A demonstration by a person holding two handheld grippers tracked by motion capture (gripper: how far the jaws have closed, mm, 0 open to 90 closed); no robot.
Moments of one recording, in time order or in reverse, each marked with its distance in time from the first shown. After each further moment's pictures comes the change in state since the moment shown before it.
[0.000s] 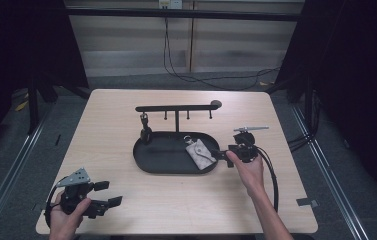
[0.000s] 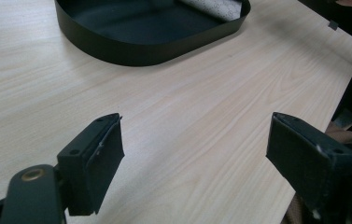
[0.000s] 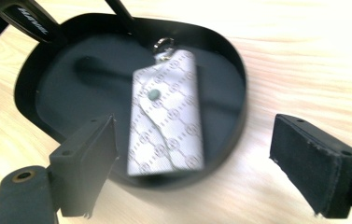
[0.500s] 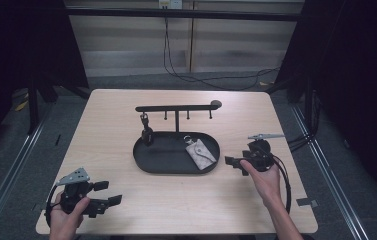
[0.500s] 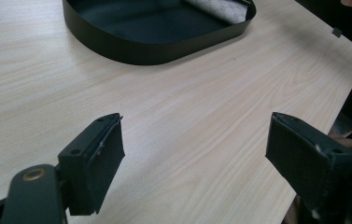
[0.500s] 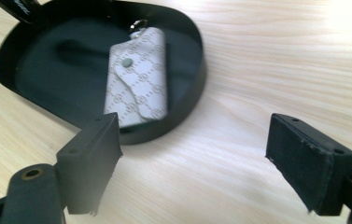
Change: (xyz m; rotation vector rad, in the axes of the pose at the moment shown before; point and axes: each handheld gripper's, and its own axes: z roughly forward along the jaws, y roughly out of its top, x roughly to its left) left arm 0.001 0.001 0.000 -0.001 0.015 -0.035; right arm -0.011 -0.022 -0.039 -0.004 -0.079 -0.035
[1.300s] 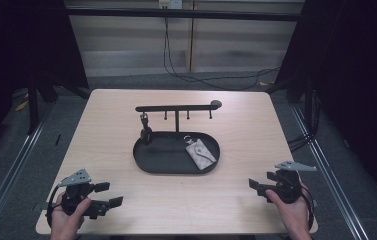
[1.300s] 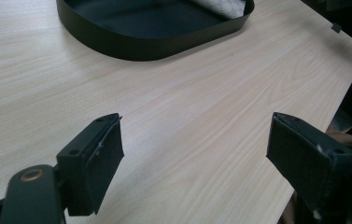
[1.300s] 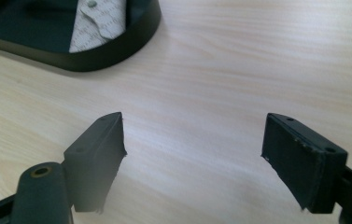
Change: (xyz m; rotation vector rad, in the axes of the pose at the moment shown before) left arm -0.003 -0.002 0.002 0.012 -0.003 0.005; right arm -0.021 -0.079 -0.056 -0.069 -0.101 -0.022
